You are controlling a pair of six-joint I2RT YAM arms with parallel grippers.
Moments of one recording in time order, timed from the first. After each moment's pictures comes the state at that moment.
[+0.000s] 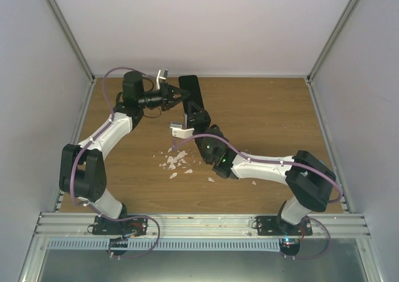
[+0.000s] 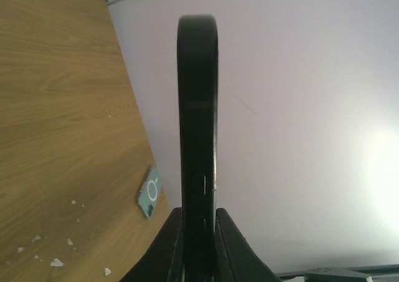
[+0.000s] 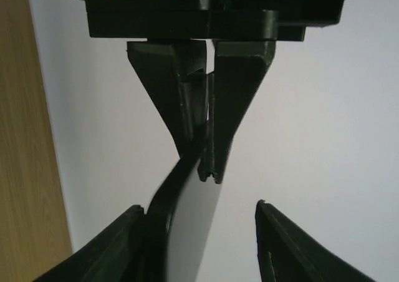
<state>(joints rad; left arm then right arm) -0.22 1.59 1.19 0.21 1.03 -1.08 1.03 1.62 0.93 0.83 0.67 -1.57</state>
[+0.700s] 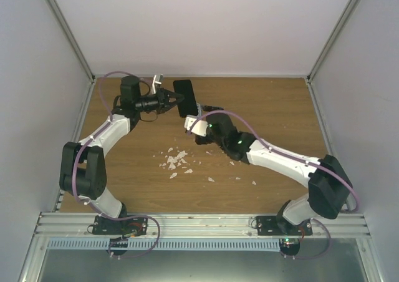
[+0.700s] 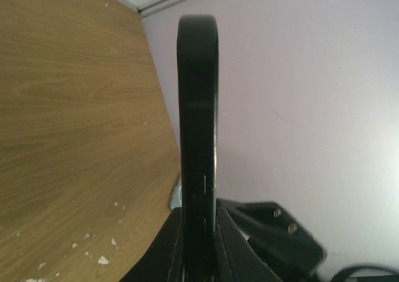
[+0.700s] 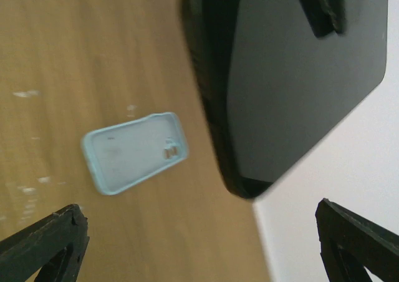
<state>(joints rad) -0.17 1.61 1.15 0.19 1.02 -0.95 0.89 1.50 1.04 0.03 0.40 -0.94</state>
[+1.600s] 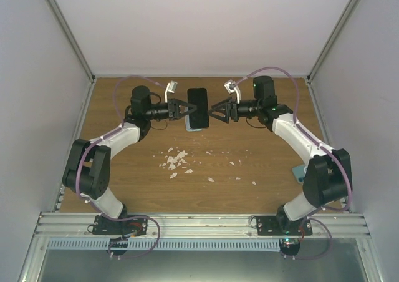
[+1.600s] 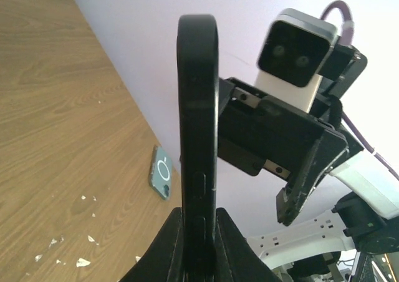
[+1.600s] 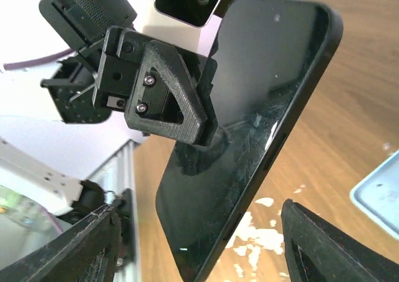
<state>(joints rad) -0.28 1.64 0.99 0.54 1.10 -0.95 0.32 1.55 1.22 -0.20 -1.04 0.14</state>
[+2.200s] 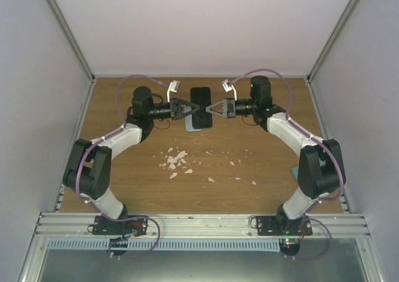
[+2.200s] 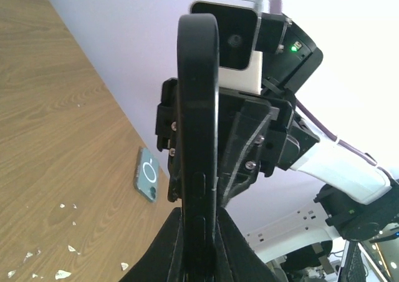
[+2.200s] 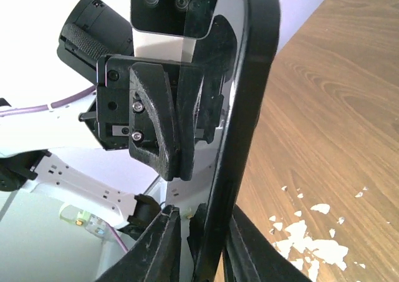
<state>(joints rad) -0.31 1.64 0.99 0.64 1.10 -1.01 0.32 1.65 1.19 0.08 -1.20 0.50</state>
